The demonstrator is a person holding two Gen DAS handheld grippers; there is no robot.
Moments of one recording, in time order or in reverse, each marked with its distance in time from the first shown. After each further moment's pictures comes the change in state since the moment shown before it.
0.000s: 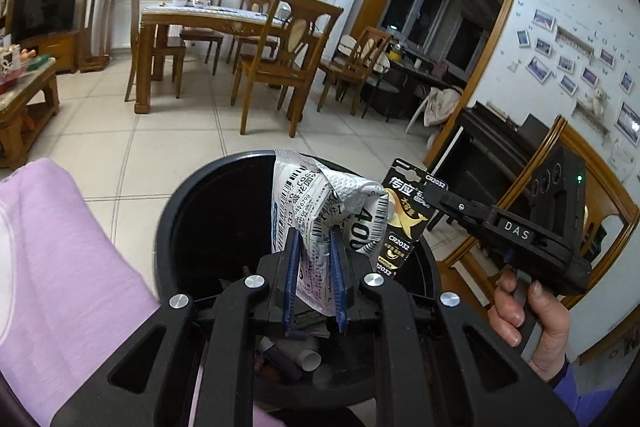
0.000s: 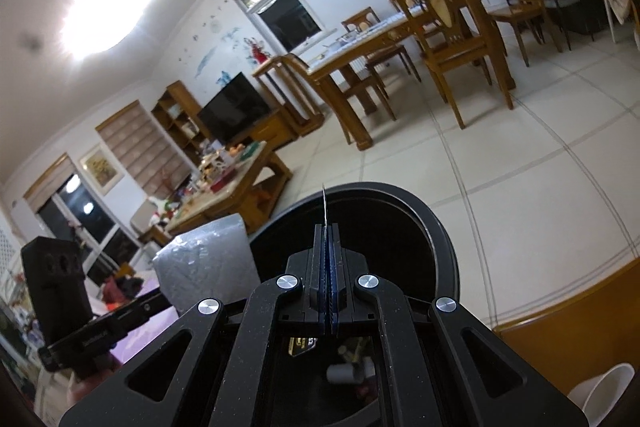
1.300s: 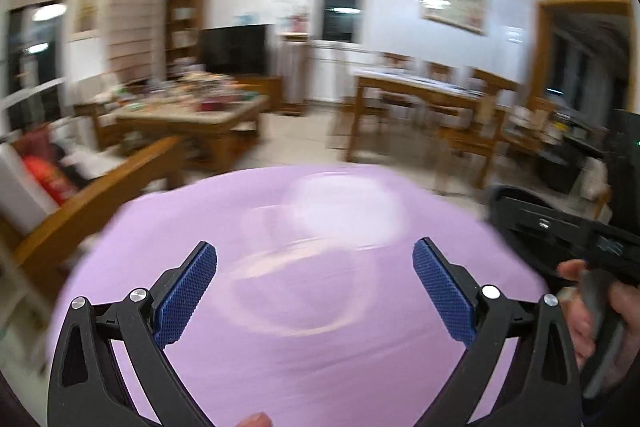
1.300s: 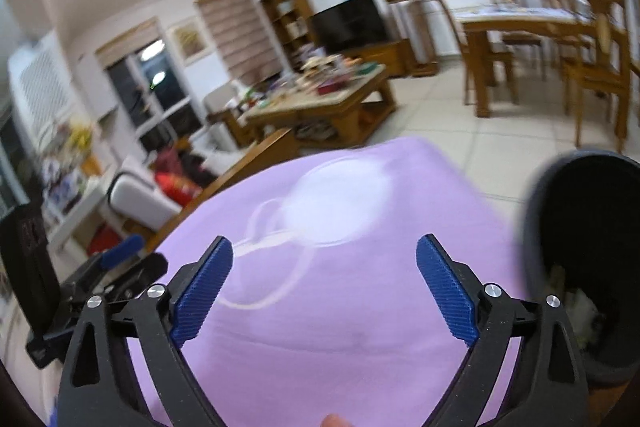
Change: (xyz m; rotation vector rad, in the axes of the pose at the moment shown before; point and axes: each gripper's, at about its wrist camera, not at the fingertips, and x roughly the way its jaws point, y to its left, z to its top) left arm -0.290 0.142 -0.128 -0.203 -0.266 0.746; right arm 0.109 0.389 -0.155 -0.452 0.277 0.258
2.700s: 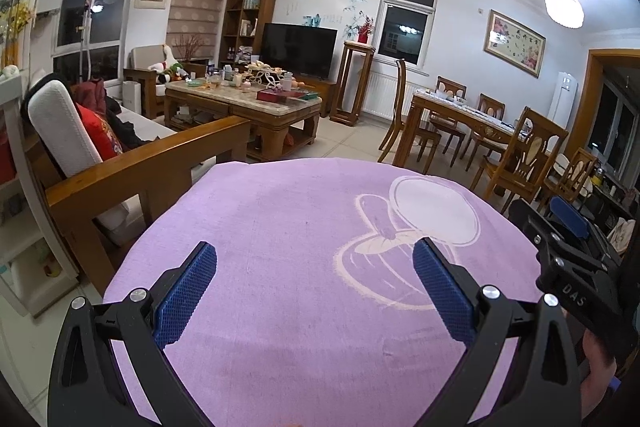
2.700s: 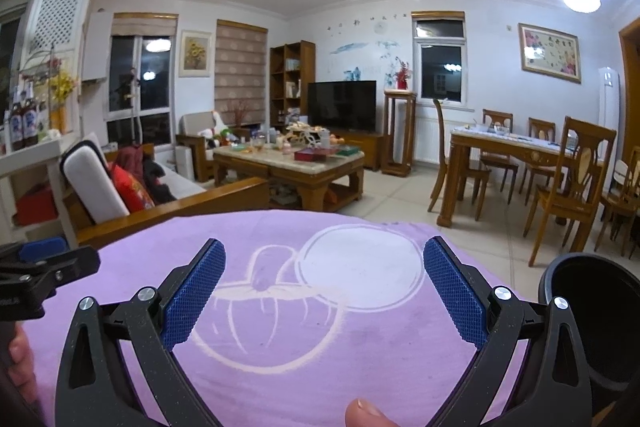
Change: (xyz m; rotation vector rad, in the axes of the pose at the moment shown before) left arm -0.023 0.087 -0.030 -0.159 -0.025 0.061; right arm 0.040 0.058 -0.040 -0.268 -0.298 -0.237
